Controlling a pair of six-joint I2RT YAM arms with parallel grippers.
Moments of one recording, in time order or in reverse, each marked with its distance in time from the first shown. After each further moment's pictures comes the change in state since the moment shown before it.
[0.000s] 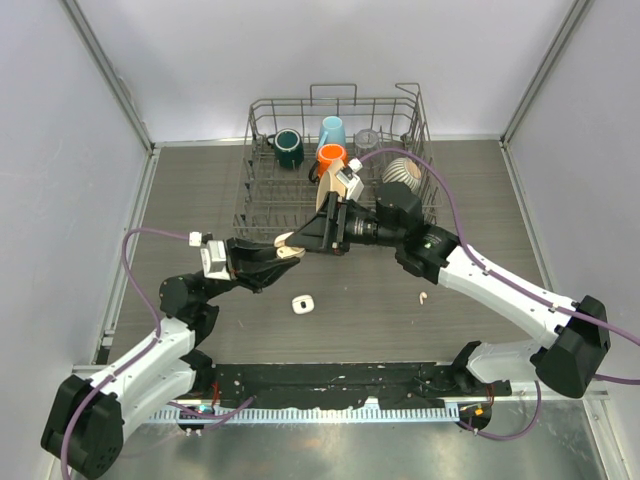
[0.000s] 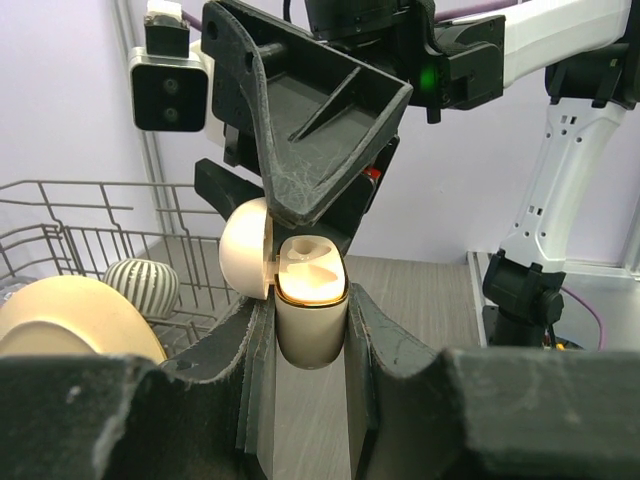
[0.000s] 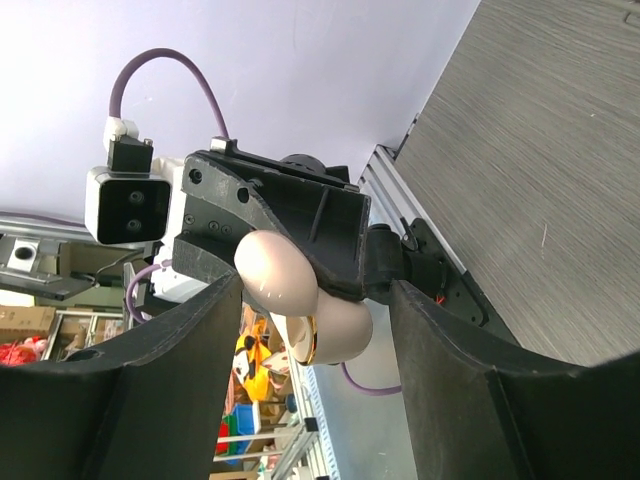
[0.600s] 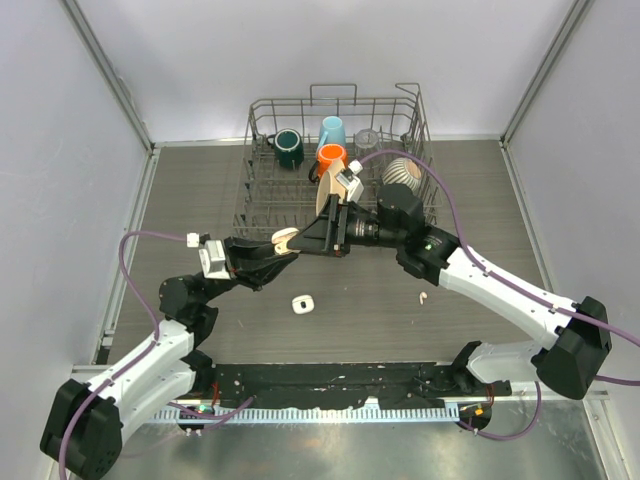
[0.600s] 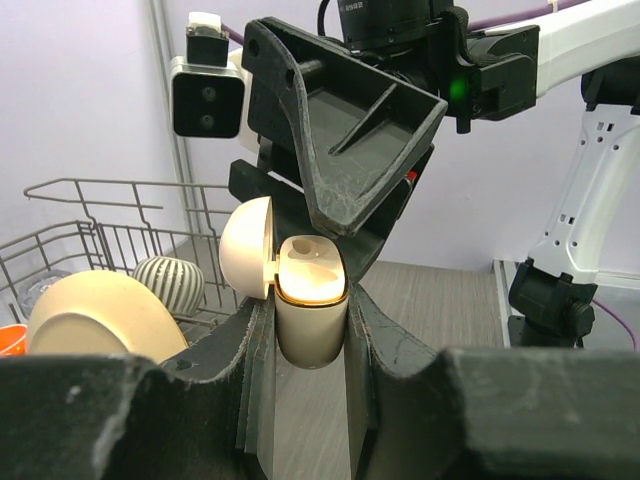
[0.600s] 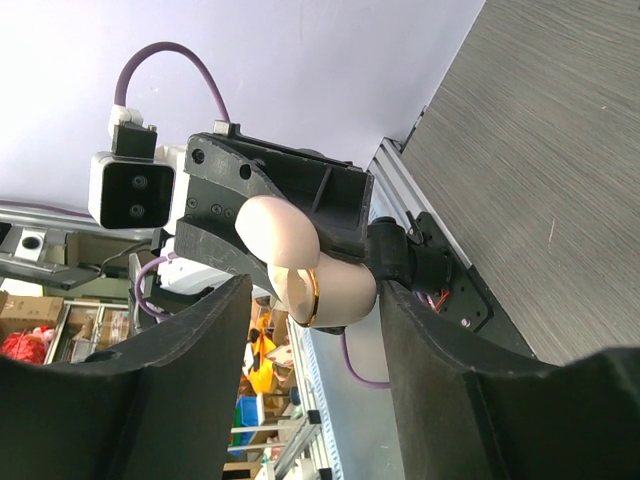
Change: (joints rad) left arm -0.004 -0.026 -0.005 -0.039 -0.068 0.041; right arm 0.000 -0.008 -0.023 0.029 -0.030 0.011
